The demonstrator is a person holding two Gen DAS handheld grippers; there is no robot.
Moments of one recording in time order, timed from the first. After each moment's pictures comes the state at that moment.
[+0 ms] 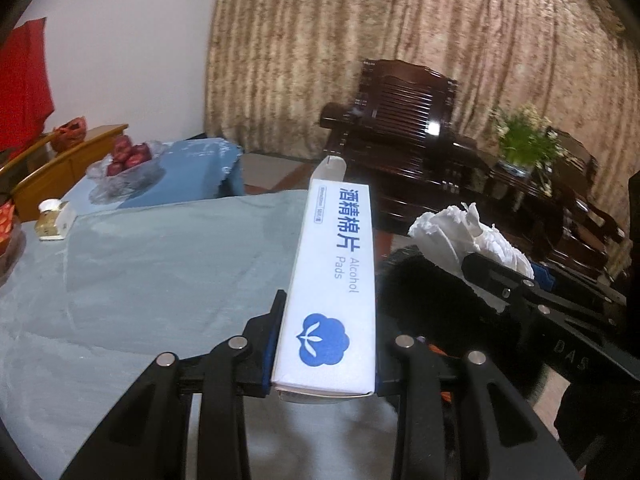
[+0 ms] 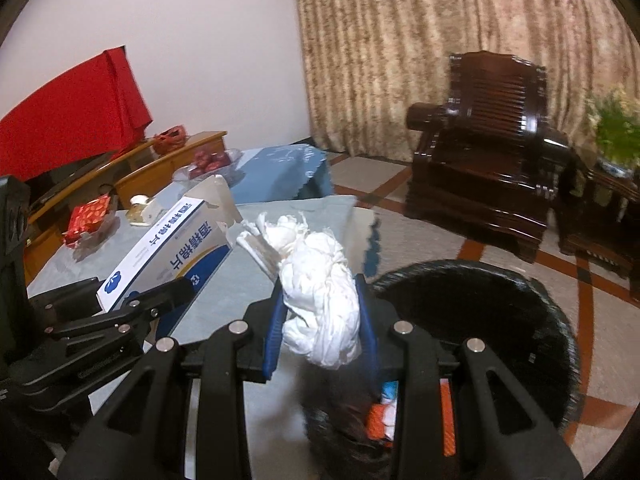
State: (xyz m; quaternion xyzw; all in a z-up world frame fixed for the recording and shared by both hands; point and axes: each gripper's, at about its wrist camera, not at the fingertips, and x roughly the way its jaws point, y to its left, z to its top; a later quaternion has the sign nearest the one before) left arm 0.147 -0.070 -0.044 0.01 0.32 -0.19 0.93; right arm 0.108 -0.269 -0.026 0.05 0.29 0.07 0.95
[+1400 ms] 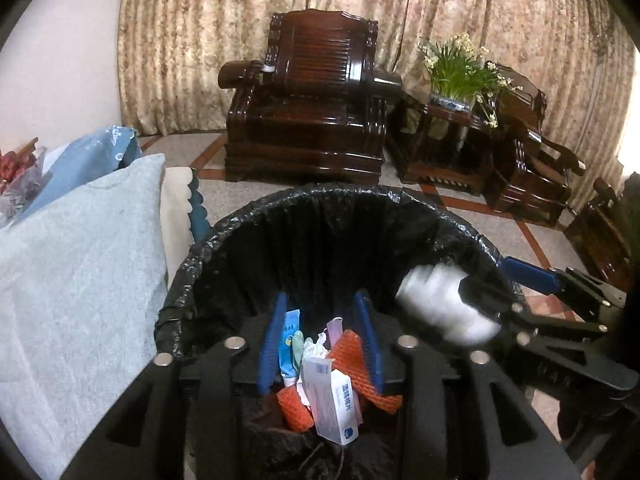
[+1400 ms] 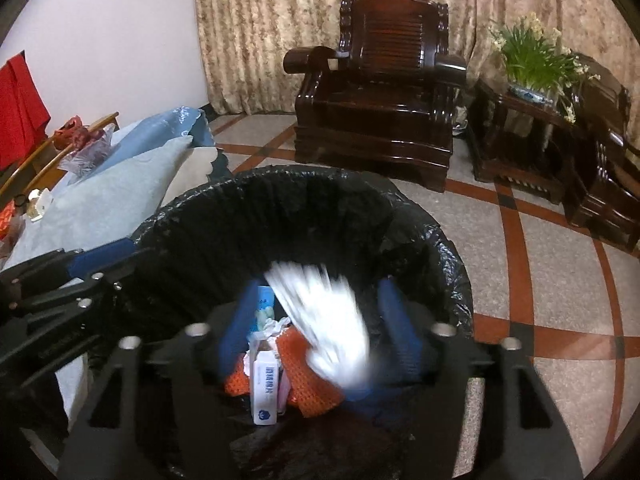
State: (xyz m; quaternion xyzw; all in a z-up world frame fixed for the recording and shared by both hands) left arm 0.165 -0.235 -0.125 0.07 0.36 -0.30 0.88; right arm 0.101 -0.418 -0.130 0.07 0.37 -0.09 0.92
